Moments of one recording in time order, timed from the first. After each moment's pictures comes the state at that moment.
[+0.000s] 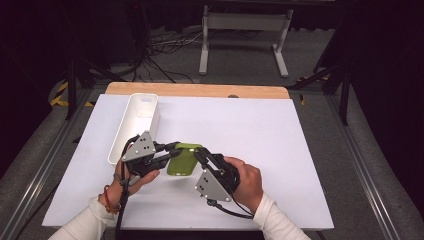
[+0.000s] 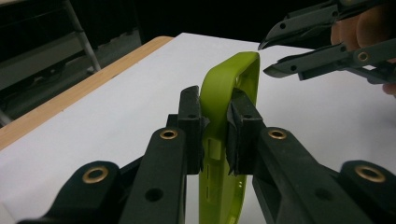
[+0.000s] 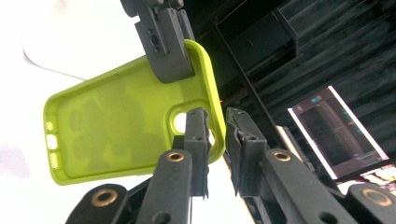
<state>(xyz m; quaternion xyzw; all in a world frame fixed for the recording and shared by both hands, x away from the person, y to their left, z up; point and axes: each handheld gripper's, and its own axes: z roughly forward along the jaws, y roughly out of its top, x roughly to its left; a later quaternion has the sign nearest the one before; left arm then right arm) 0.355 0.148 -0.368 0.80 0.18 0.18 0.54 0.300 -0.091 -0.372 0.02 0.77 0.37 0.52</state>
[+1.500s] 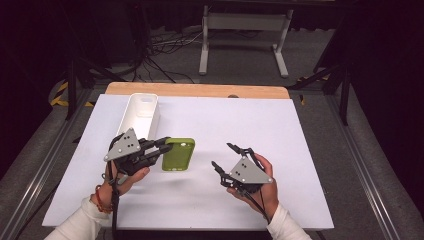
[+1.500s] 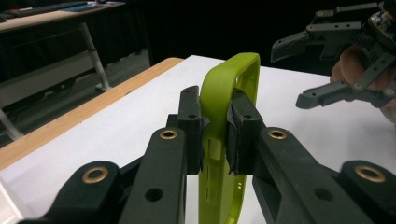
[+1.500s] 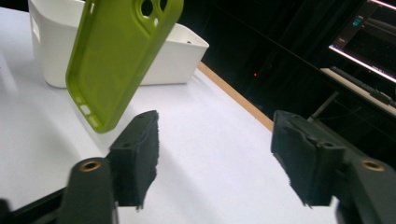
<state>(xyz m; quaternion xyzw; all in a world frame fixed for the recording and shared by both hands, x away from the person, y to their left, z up) 0.353 0.173 -0.361 0.77 0.19 0.19 0.58 0.313 -0.154 -0.388 0.18 0.78 0.46 0.39</state>
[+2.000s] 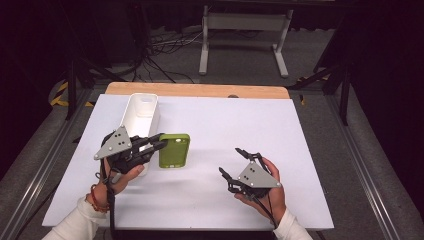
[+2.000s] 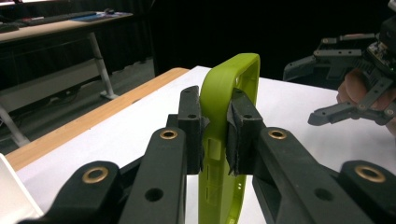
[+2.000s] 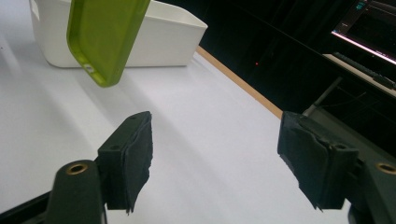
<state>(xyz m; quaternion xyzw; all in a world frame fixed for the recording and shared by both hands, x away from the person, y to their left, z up) 0.352 0.184 -0.354 0.75 0.20 0.19 0.60 0.306 -0.174 -0.400 0.19 0.78 0.46 0.38</state>
